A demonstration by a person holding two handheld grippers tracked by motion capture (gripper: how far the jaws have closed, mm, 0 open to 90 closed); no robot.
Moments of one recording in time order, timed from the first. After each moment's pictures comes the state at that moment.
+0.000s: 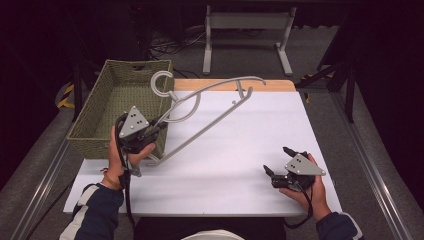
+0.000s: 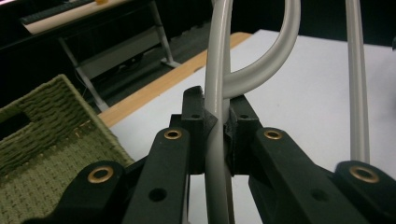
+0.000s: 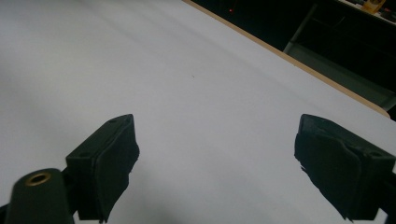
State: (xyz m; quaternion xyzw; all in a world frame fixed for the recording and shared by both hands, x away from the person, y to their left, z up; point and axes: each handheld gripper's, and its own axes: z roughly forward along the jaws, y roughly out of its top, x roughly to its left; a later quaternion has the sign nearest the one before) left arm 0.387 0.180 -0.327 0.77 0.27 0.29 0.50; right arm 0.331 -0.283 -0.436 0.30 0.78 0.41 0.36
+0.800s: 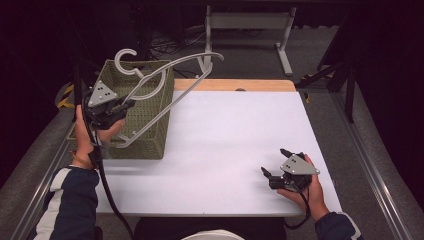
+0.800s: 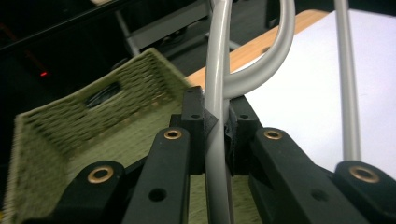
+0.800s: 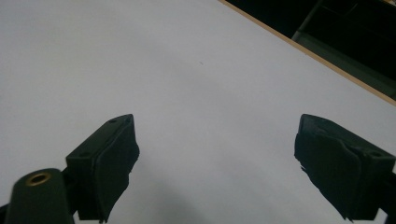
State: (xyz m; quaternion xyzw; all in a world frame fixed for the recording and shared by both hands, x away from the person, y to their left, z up) left arm 0.429 0.246 -0.291 0.77 0.35 0.33 0.42; right arm 0.334 -0.277 -0.443 0.30 0.80 0.39 0.35
